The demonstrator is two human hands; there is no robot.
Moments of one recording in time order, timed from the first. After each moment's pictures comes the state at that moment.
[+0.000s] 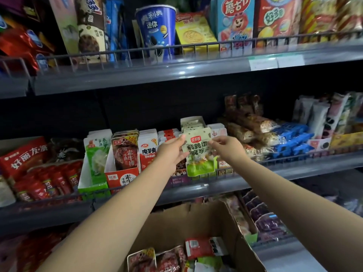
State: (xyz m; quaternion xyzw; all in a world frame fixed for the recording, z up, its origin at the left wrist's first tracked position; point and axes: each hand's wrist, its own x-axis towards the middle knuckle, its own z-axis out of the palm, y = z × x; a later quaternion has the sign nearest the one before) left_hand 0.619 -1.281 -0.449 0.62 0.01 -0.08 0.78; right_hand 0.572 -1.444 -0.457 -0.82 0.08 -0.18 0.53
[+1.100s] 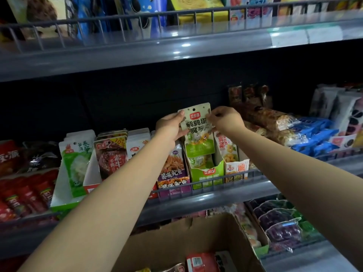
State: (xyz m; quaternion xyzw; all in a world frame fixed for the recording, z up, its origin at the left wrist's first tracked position) left_hand 0.704 -1.313 -0.420 0.64 0.00 -0.03 0.77; right_hand 0.671 -1.461 -0.428 -0.84 0.08 -0.23 0.48
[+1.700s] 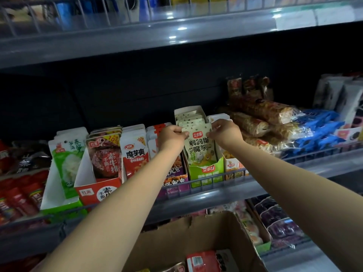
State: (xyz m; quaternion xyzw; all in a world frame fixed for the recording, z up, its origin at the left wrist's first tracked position) left_hand 0.709 -1.322 -0.469 0.84 -0.02 0.09 0.54; right_hand 0.687 -1.472 -0.479 -0.88 0.13 -0.19 0.41
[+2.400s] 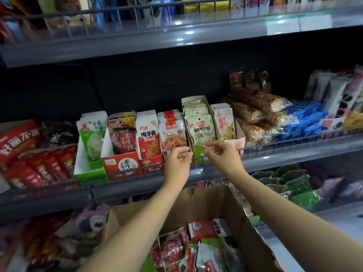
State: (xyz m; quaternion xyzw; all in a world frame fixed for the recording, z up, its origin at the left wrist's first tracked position) left_hand 0.590 -1.279 -0.534 0.80 -0.08 0.08 0.59; right_hand 0.573 -1.419 -0.532 -0.83 0.07 -0.20 0.51
